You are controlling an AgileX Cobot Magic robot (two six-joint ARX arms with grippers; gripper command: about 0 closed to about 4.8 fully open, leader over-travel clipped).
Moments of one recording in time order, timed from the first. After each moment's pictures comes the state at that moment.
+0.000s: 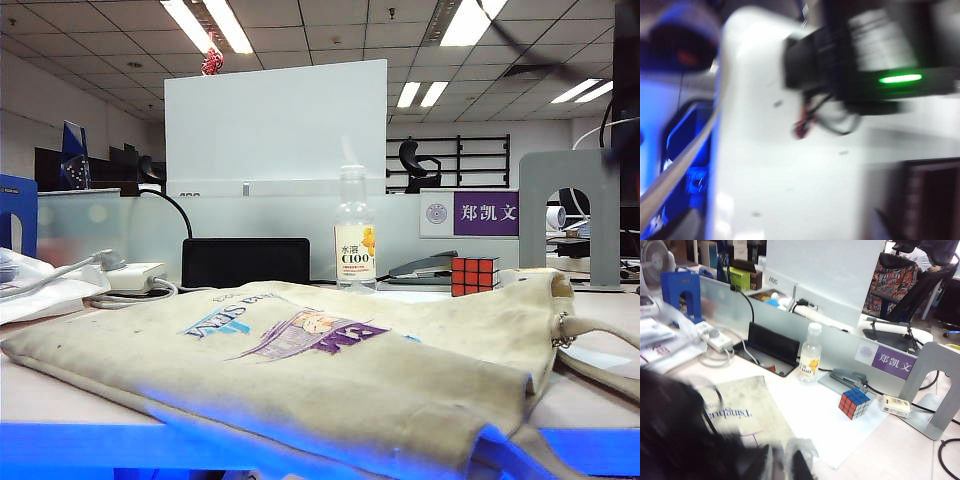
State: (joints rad) left arm -1.21 2.30 2.20 -1.21 0.64 0.09; right arm 0.19 0.38 1.16 -0.86 -0.24 -0.15
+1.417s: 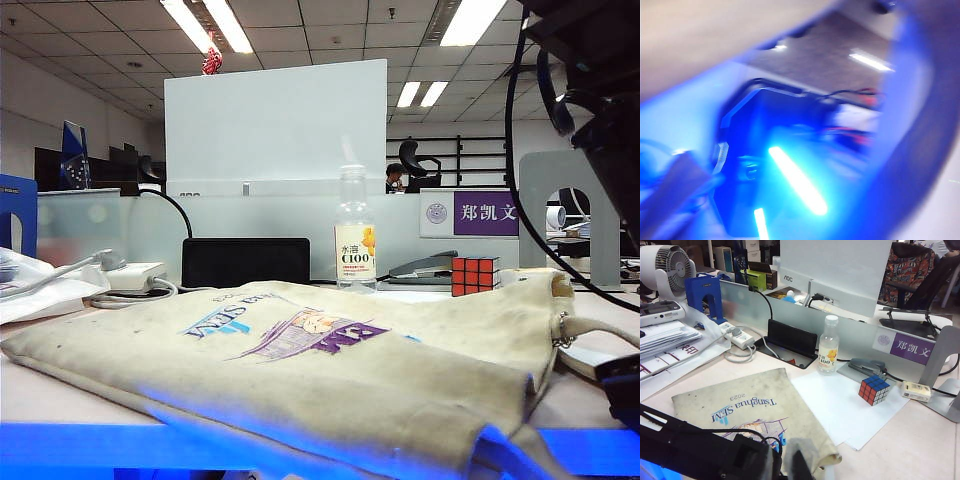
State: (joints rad) left arm -1.22 2.54 2.20 -1.03 0.40 0.03; right arm 0.23 0.32 1.24 -1.02 -0.25 -0.08
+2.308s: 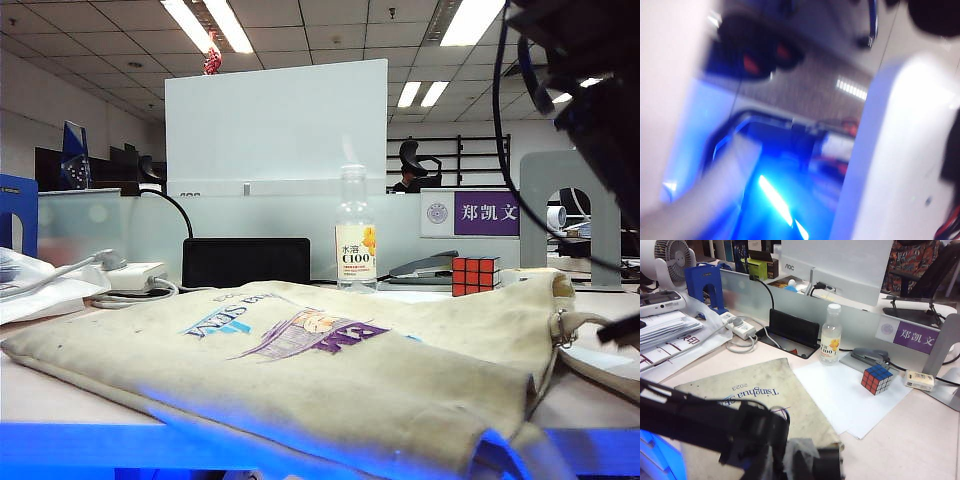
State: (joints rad) left arm -1.18 2.54 2.29 -1.00 0.48 -0.02; right arm 0.23 0.32 1.24 -1.06 -0.25 -0.08
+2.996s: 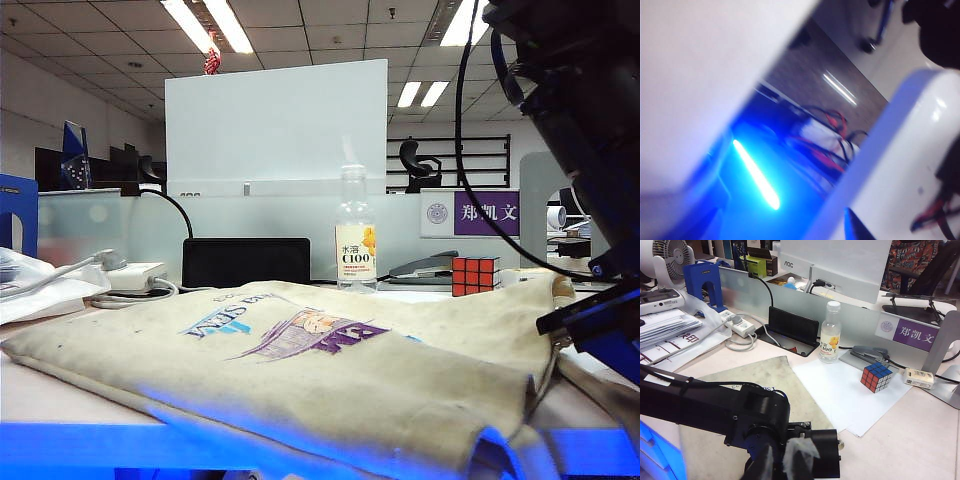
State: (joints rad) left arm -1.15 2.54 2.32 -1.13 0.49 -0.24; right arm 0.23 0.32 1.24 -1.06 -0.24 -0.08
